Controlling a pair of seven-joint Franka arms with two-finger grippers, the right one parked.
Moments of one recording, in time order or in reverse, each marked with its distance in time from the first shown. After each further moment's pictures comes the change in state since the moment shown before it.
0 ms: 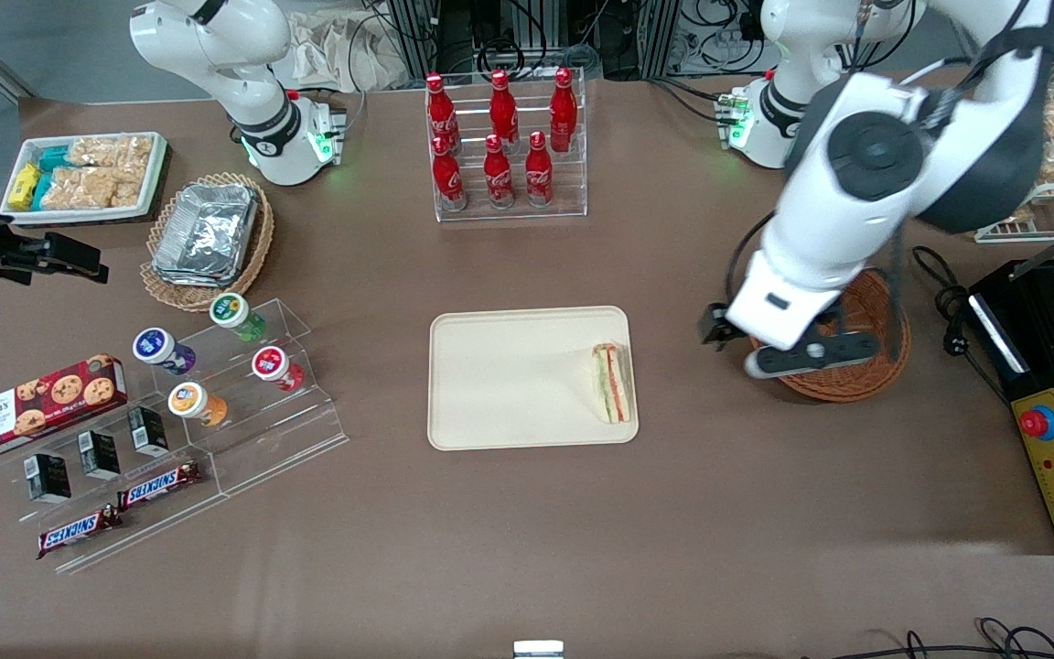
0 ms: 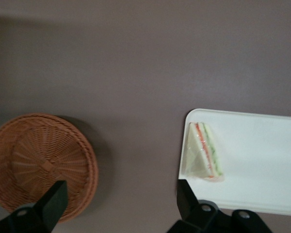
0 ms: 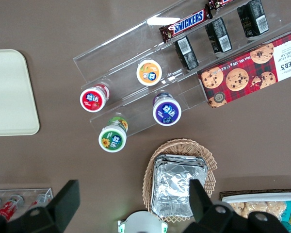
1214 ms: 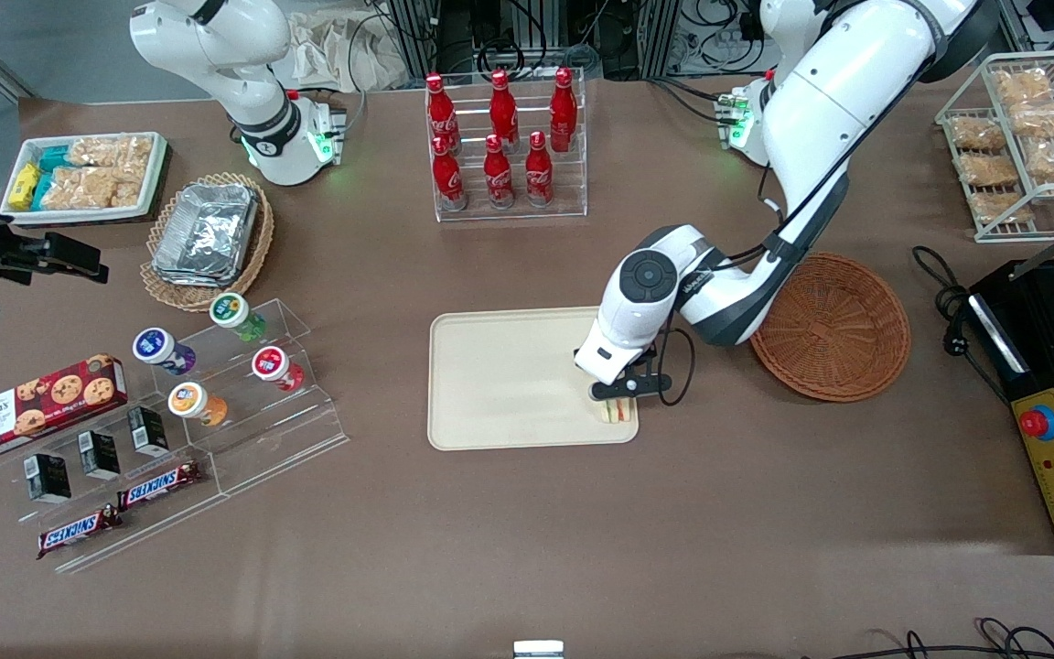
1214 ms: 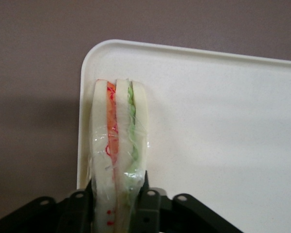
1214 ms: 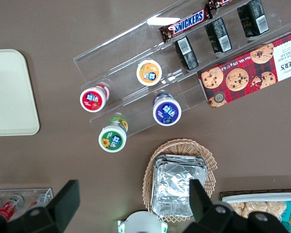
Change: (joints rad) arm -0.150 0.449 -0.111 -0.224 0.281 0.618 -0.495
